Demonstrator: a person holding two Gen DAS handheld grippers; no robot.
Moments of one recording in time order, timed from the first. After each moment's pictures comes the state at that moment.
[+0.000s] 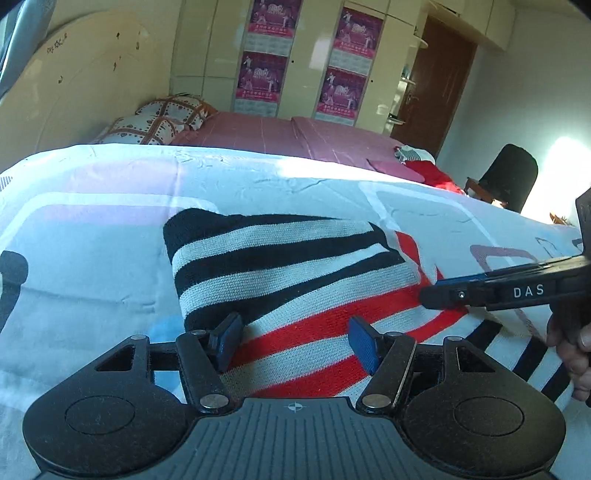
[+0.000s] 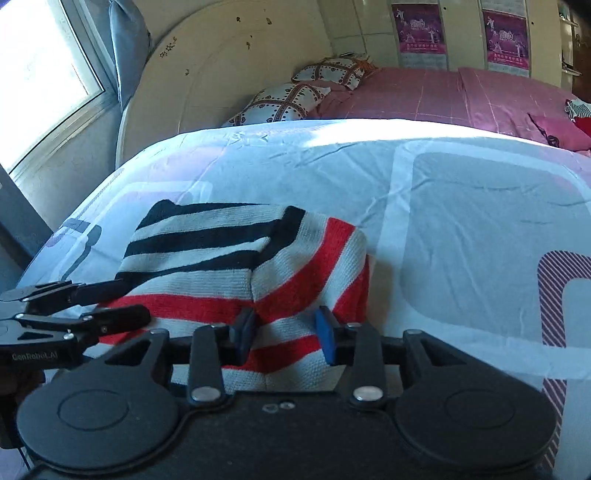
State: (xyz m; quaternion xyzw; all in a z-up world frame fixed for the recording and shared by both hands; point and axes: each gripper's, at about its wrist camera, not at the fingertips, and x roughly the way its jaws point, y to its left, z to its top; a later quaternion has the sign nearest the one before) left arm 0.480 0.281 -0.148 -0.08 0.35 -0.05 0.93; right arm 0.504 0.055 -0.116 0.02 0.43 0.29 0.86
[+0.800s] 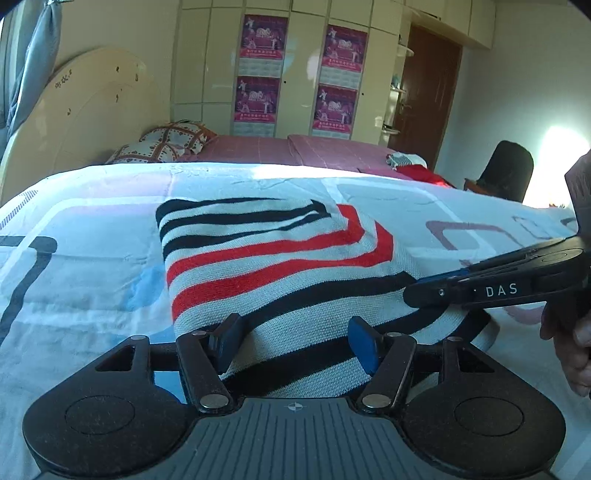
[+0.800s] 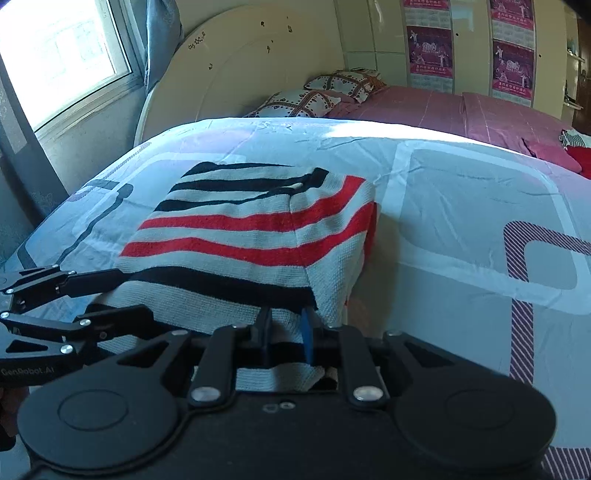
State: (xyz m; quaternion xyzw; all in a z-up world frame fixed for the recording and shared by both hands) left arm 0.364 0.235 -0.131 -0.04 0.32 -0.04 0.95; right arm 0.428 0.049 -0.100 -0.02 0.40 0.29 0.87
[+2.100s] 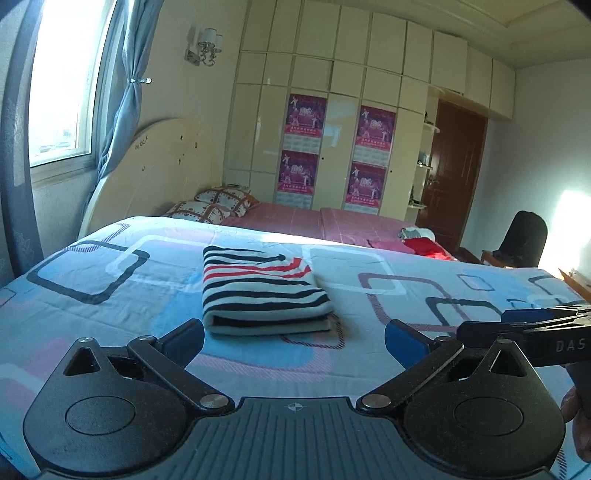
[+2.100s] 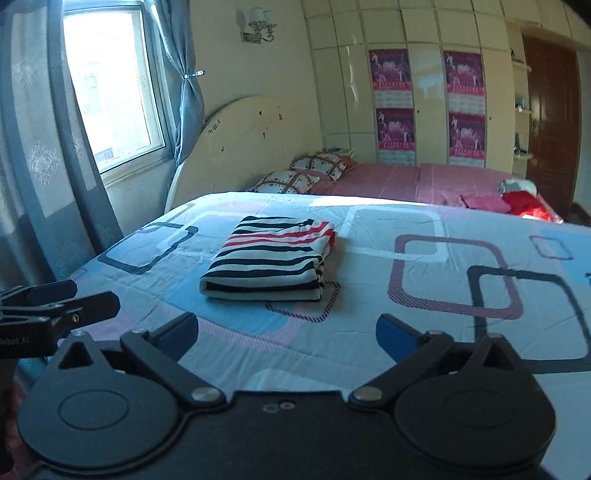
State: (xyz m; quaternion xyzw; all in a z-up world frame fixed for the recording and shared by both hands) left arm 0.041 0.115 0.004 -0.07 0.21 0.05 0.97; right arm 0.120 -0.100 0.031 0.00 0.27 0.26 0.93
